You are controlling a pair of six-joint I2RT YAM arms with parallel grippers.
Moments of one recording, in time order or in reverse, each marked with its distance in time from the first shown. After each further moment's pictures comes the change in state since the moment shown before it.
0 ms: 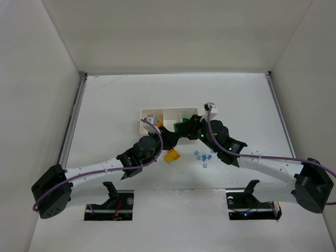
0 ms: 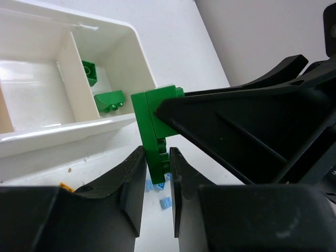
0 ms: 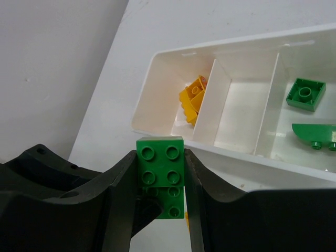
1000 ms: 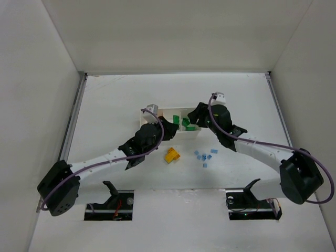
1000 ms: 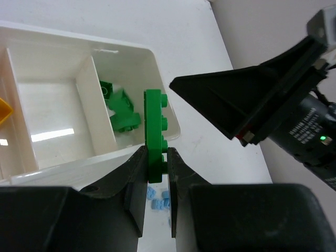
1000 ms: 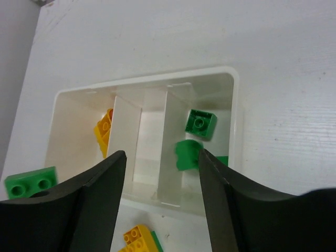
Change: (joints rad) left arm 0.135 0.076 0.104 -0.069 0.093 0.003; right arm -0.267 0.145 0.087 -0.103 -0.056 -0.100
